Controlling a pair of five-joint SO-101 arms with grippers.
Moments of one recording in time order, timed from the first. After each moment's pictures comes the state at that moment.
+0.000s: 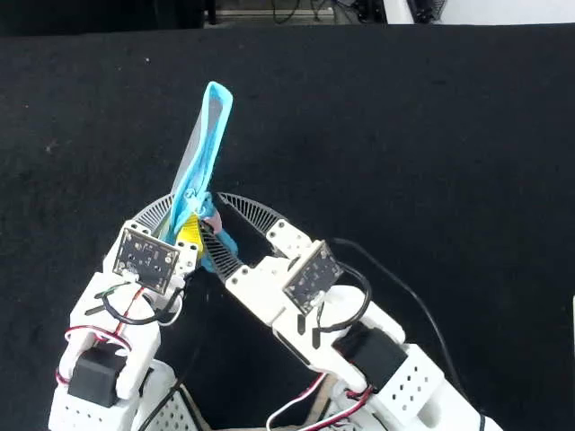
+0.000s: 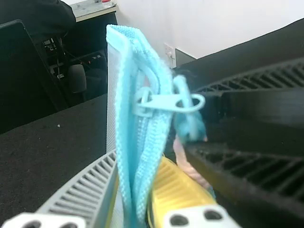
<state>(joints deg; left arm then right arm) 11.1 -103.9 76.5 45.0 -13.4 -45.7 -81.5 76.6 17.1 8.1</state>
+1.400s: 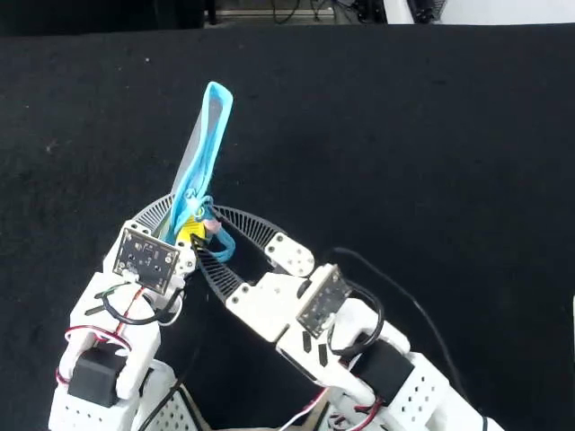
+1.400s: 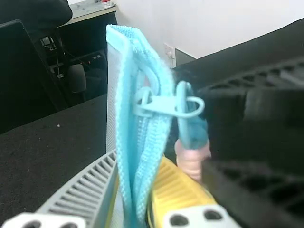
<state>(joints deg) 11.1 -103.9 76.5 45.0 -13.4 -49.8 -88.1 77.8 18.3 8.1</state>
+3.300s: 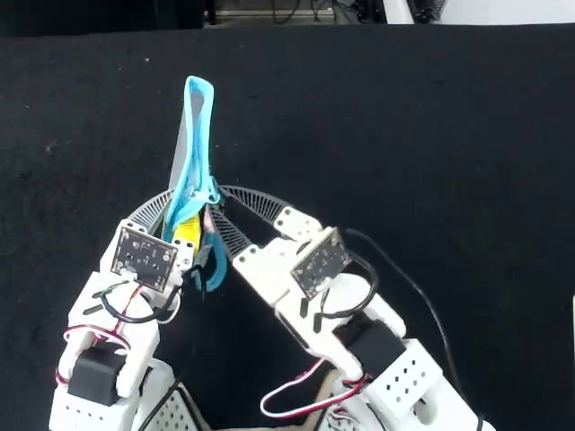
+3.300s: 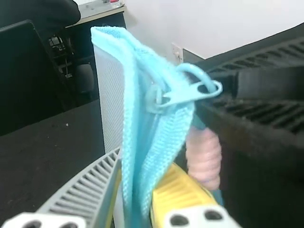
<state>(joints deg) 9.5 -103.9 76.5 44.9 -13.8 -37.9 -76.4 75.6 11.6 8.4</state>
